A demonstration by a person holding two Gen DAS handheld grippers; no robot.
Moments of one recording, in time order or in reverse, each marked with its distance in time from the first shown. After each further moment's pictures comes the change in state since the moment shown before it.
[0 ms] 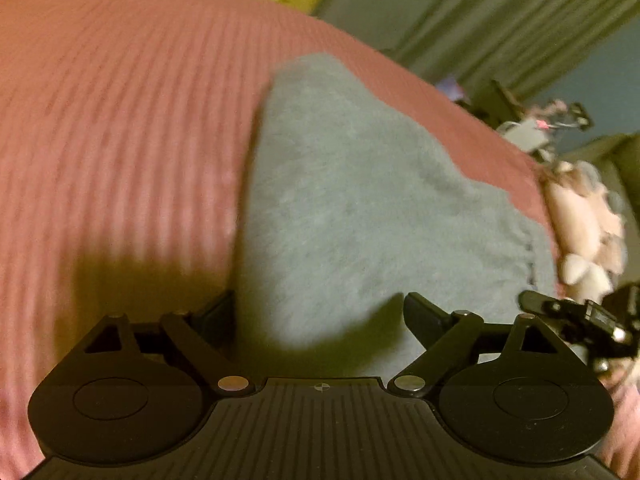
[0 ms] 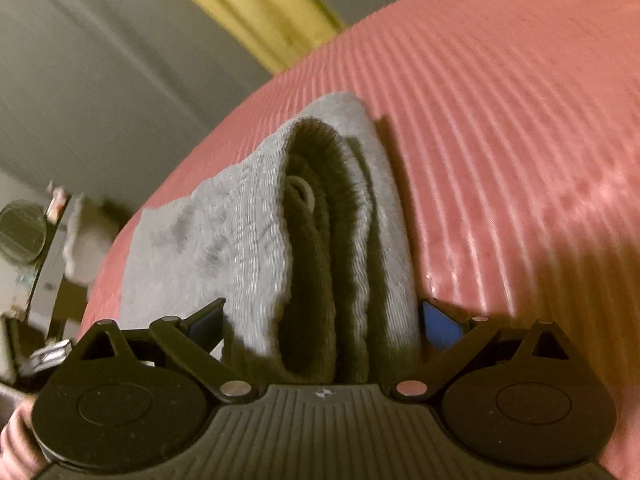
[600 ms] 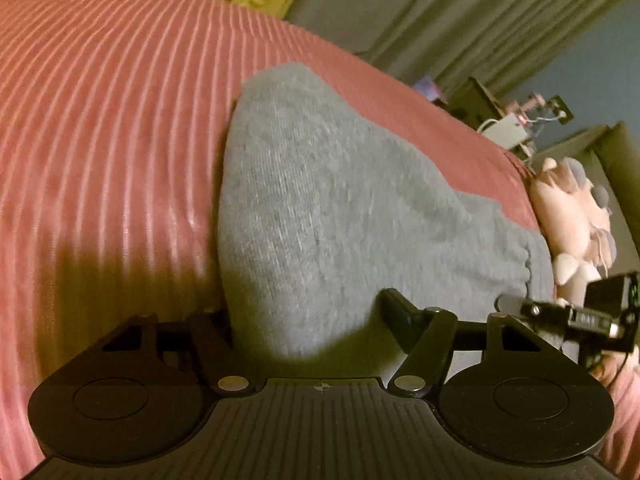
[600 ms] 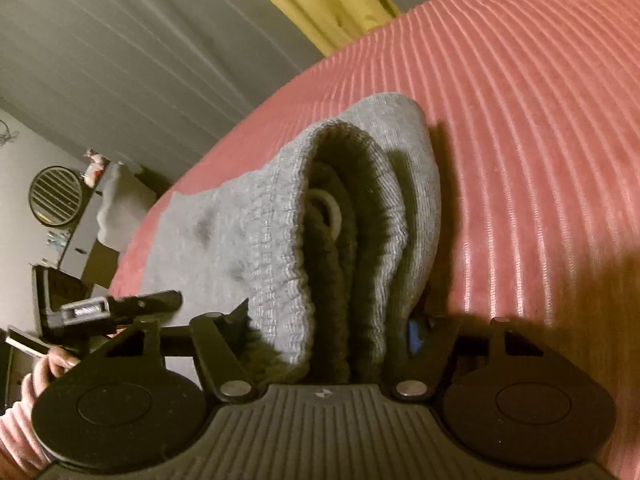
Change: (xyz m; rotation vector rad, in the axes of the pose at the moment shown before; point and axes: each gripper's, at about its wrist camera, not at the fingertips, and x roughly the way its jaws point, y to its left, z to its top) left arm 0.024 0.000 0.009 0.047 -0.017 -0.034; right arm 0.025 0.006 0.022 -0.088 0.039 0.118
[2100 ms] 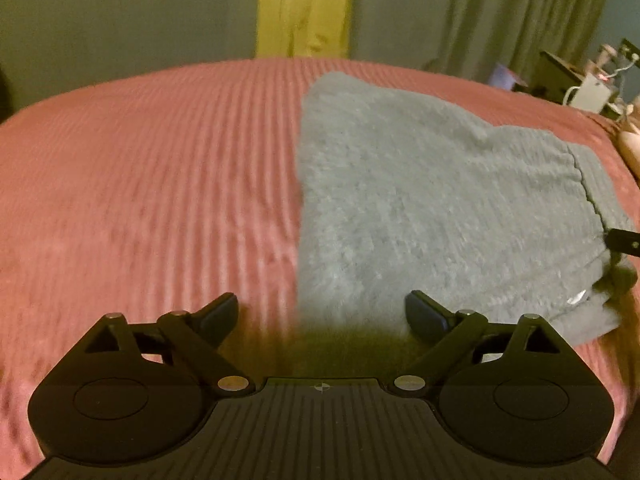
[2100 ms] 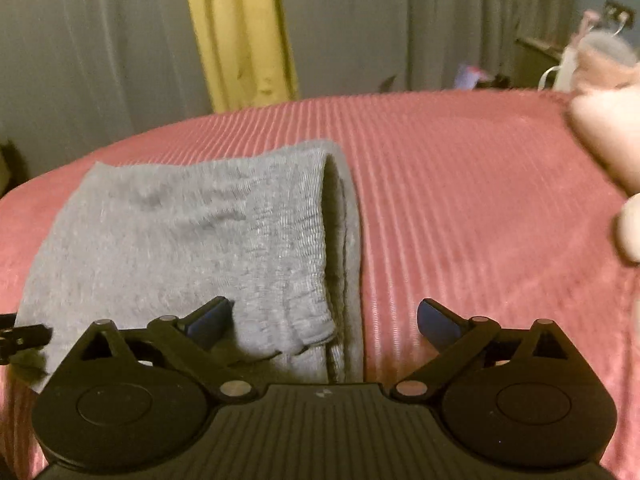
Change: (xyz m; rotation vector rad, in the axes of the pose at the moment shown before) left arm -0.026 -0.090 -0.054 0.174 -0.122 0.491; right arm -0.024 0.077 -0.006 -0.227 -0.206 -0.618
